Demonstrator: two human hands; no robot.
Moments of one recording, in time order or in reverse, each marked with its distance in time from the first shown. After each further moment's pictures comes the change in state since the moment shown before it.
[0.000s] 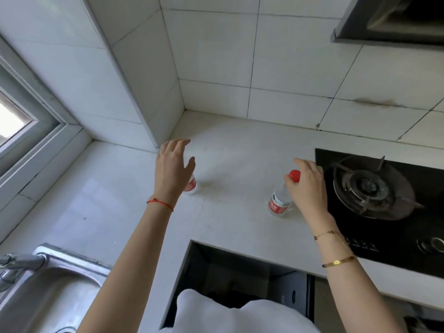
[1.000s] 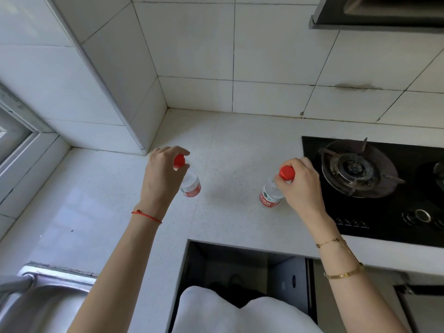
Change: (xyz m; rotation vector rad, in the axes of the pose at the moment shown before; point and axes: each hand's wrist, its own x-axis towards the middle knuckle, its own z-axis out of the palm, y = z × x) left_hand -0.021 0.014 -0.030 -0.130 -0.069 0.074; right_hand -0.043 -0.014 -0.011 0.117 0.051 -0.020
